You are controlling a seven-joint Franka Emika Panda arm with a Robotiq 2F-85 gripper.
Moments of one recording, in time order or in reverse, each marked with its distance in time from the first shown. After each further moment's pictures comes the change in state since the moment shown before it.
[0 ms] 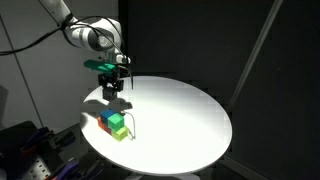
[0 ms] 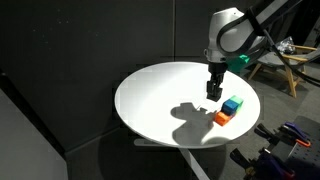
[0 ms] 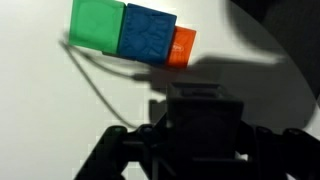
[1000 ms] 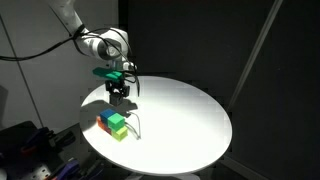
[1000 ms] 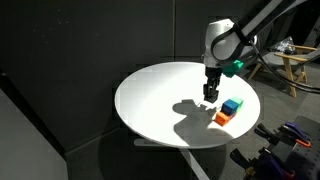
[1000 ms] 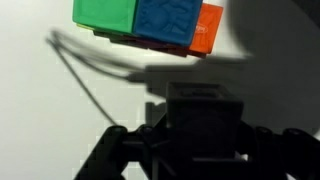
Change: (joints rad) arm -0.019 0.134 -0.020 0.079 -0.016 0.056 0.002
